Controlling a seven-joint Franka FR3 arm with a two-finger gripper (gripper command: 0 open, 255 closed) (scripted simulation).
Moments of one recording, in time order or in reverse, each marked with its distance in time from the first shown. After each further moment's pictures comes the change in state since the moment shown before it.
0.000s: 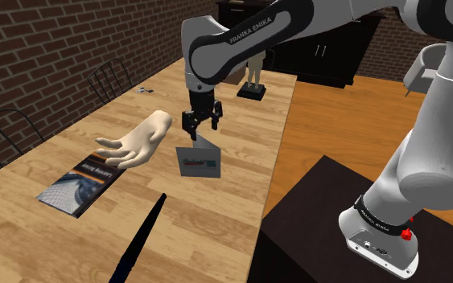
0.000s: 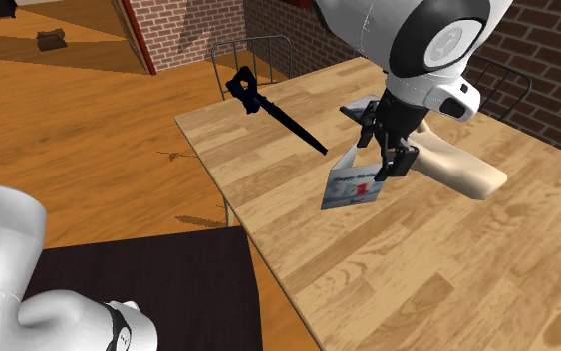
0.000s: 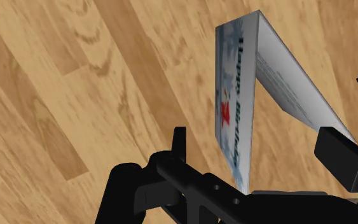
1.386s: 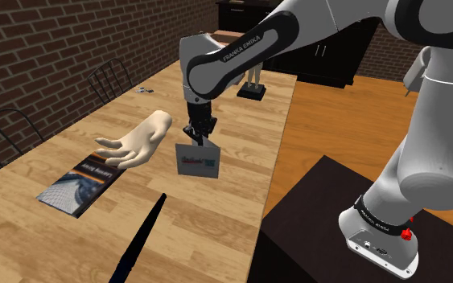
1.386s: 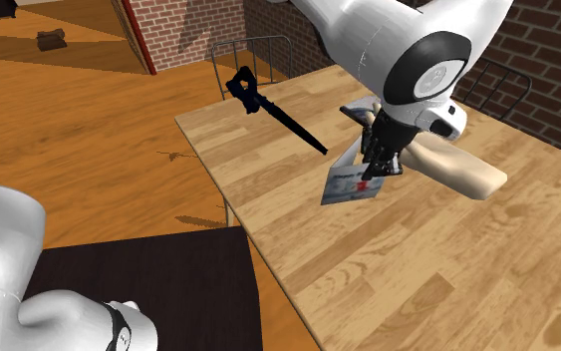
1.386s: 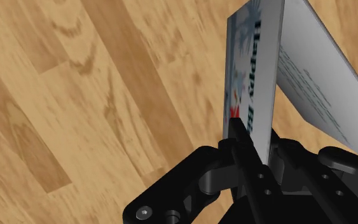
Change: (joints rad) arm 0.010 0.077 -0.002 -0.002 -0.015 0.076 0.009
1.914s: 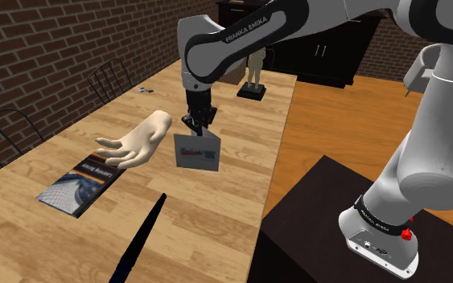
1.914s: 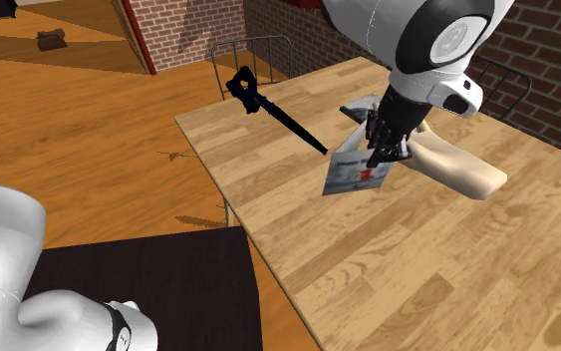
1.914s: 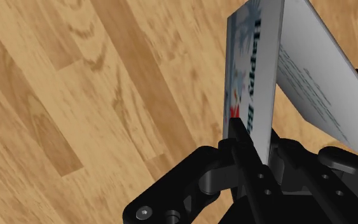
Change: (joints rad) arm -0.005 -0.050 0.004 0.043 0.011 -0.092 -0.001
